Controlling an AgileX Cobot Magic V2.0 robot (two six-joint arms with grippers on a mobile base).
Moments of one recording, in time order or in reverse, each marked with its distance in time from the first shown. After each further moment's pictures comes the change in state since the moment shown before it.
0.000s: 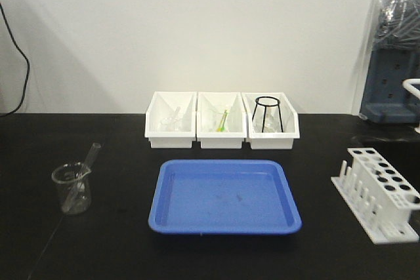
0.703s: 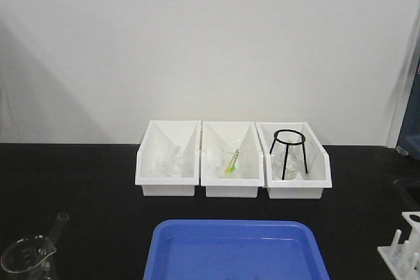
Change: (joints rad) left arm 0.000 0.000 0.000 0.000 0.000 0.000; right arm 0.000 0.000 0.000 0.000 0.000 0.000
